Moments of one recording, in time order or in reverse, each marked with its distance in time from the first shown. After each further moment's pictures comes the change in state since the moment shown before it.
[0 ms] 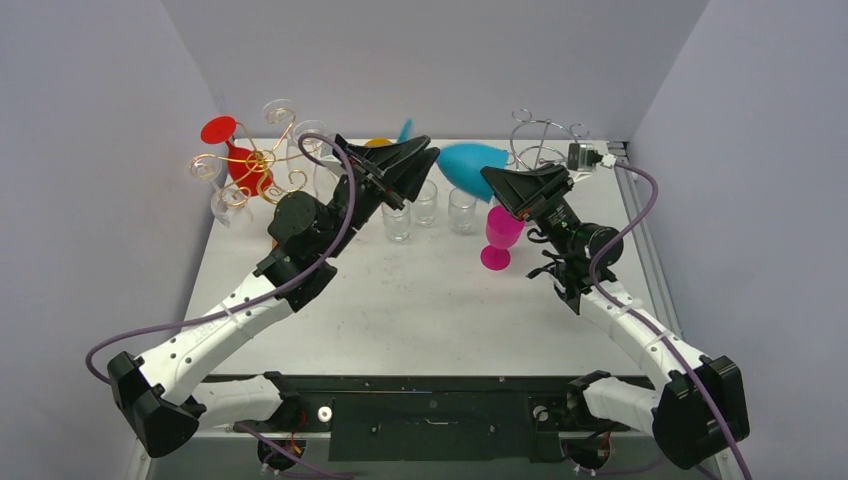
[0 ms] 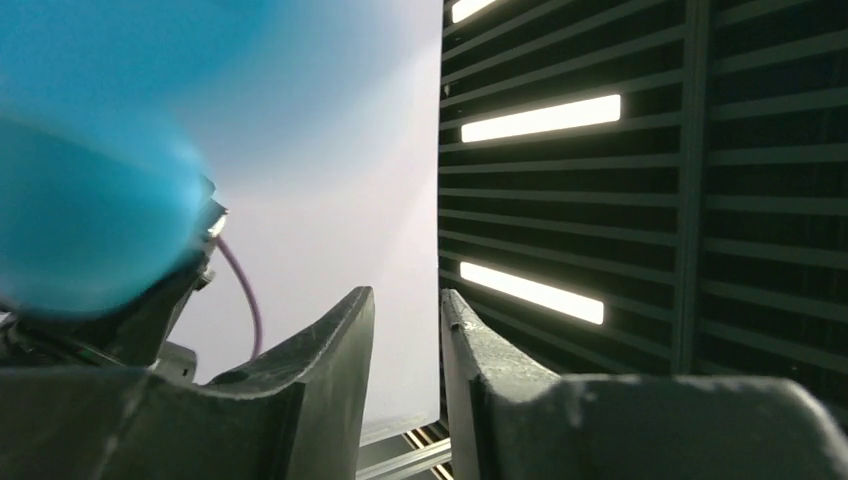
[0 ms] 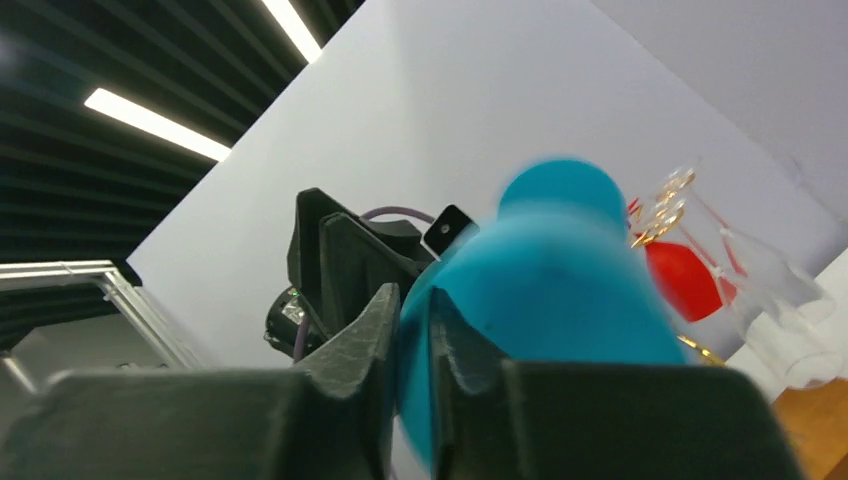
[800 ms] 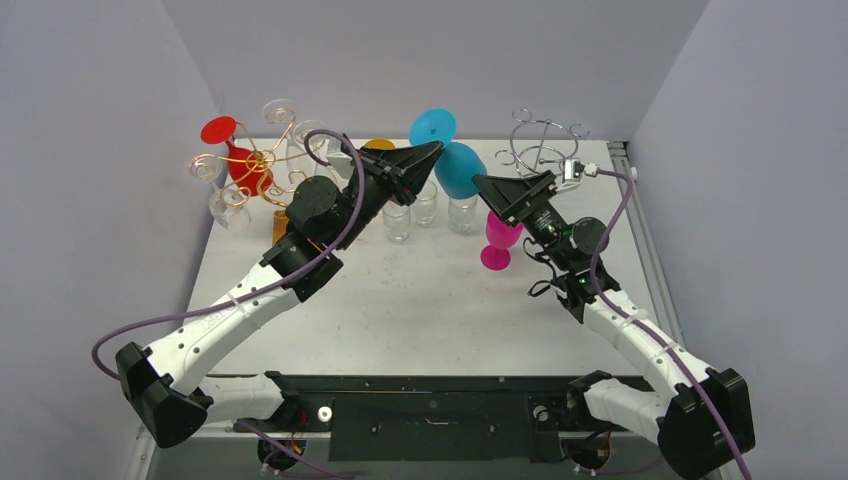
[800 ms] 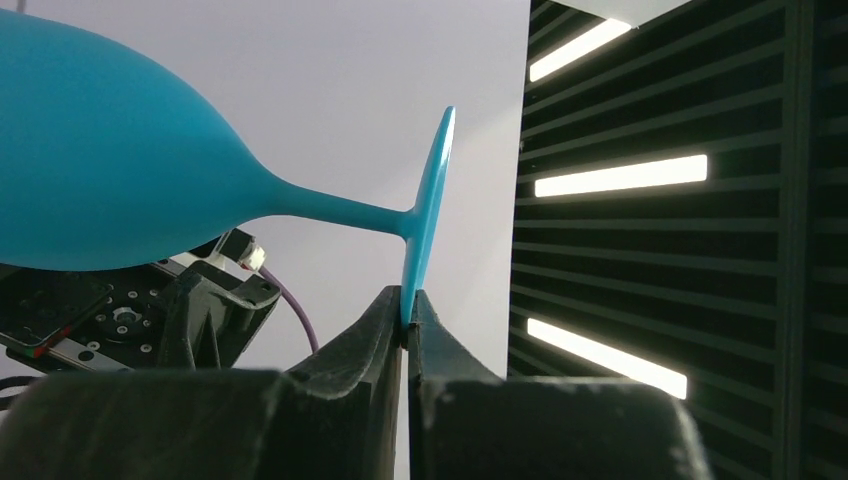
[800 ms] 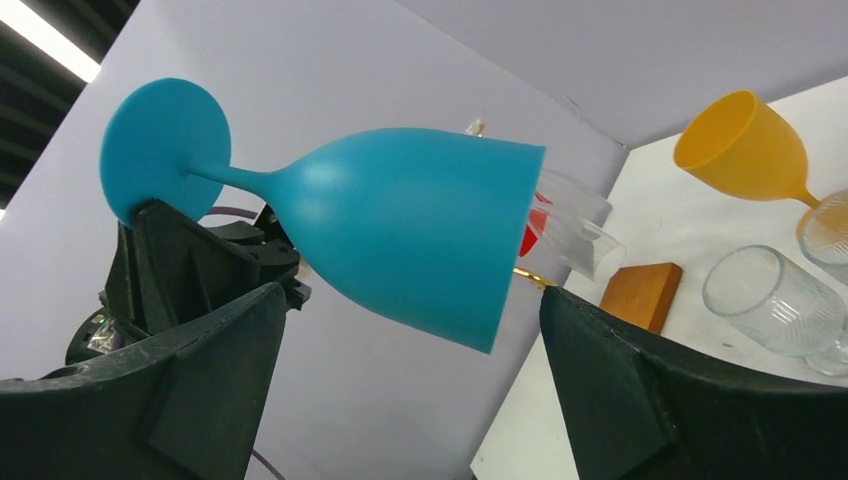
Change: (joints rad) left arm 0.014 0.047 0.058 -0.184 -0.061 0.084; right arm 0.006 -0.080 -0.040 -0.452 0.128 -0.189
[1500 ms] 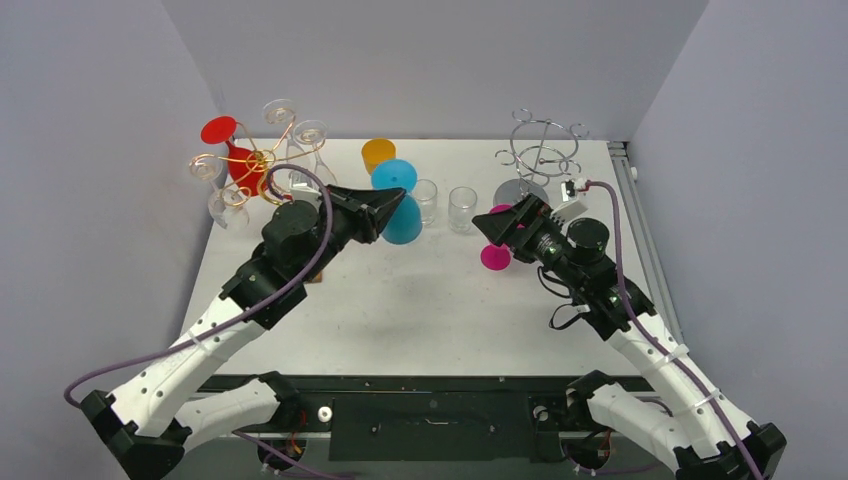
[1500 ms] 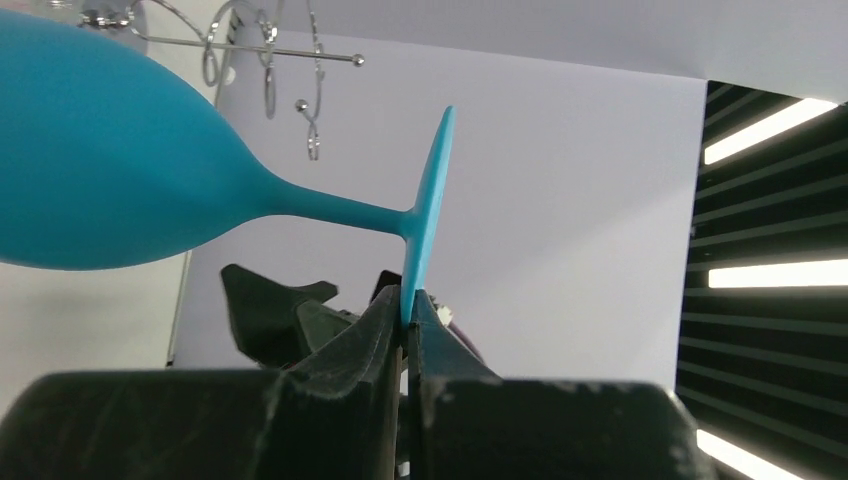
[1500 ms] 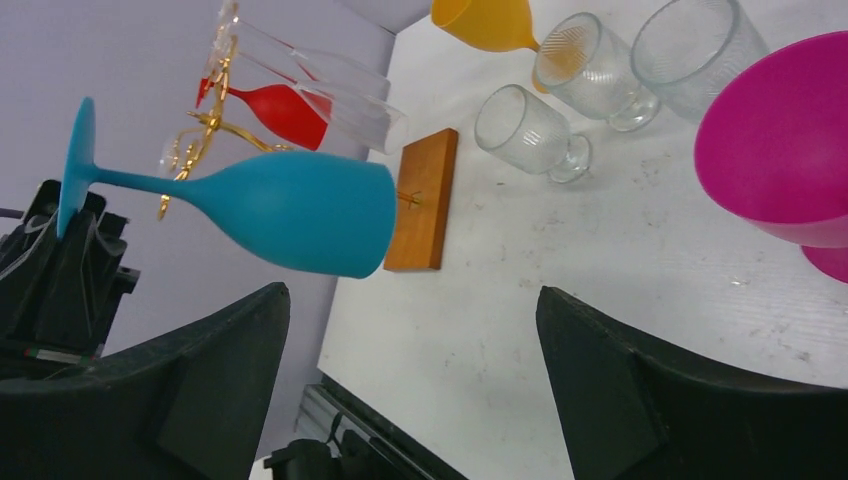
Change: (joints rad) left arm 0.049 -0.241 -0.130 -0.441 -0.074 0.169; right arm 0.080 -0.187 0.169 -0.876 0.153 -0.313
